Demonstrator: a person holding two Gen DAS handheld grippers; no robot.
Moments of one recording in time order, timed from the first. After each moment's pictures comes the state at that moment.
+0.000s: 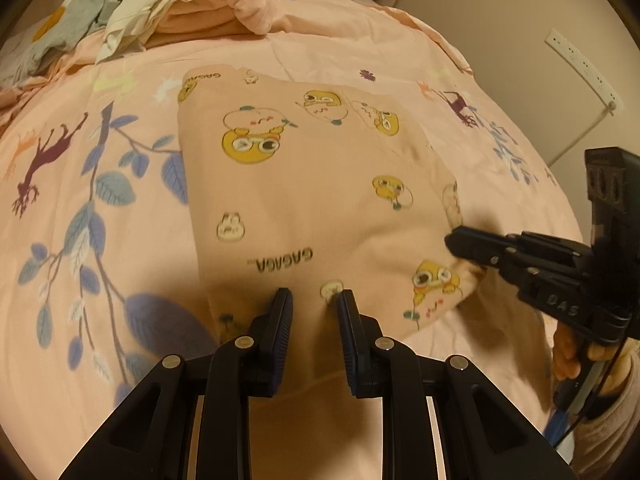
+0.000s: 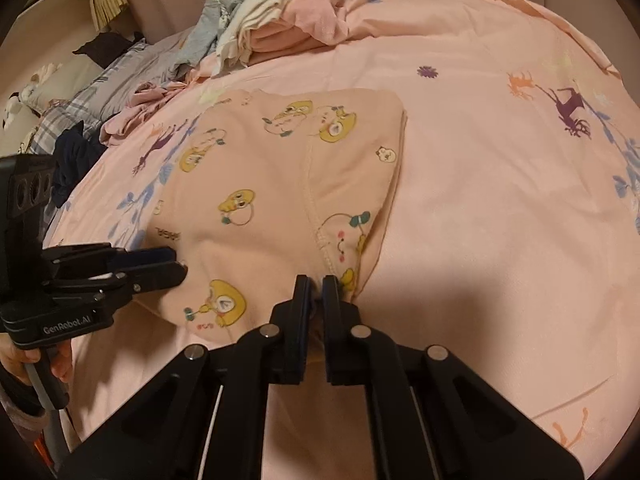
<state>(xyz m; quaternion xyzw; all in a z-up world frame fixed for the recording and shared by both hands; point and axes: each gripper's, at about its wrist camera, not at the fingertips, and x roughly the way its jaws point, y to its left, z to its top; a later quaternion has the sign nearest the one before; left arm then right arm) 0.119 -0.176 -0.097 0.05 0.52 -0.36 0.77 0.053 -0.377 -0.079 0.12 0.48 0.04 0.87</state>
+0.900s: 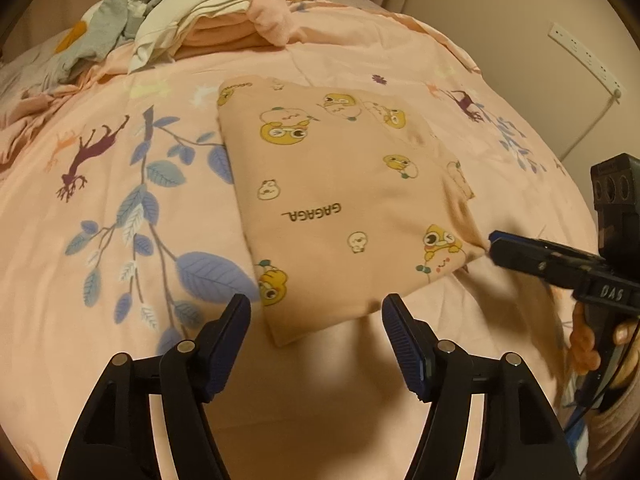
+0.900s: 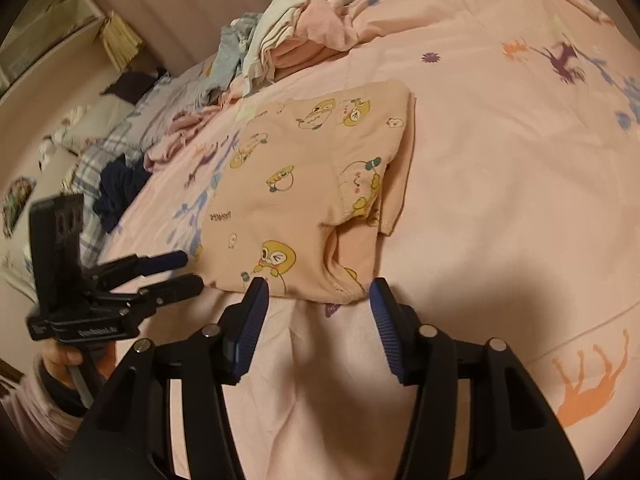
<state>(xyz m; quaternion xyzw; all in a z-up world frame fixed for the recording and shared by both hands) 0.095 -0.148 -0.085 0.08 0.50 -0.33 0.80 0.013 -0.381 -0.080 0.24 0.45 0.08 0.86</state>
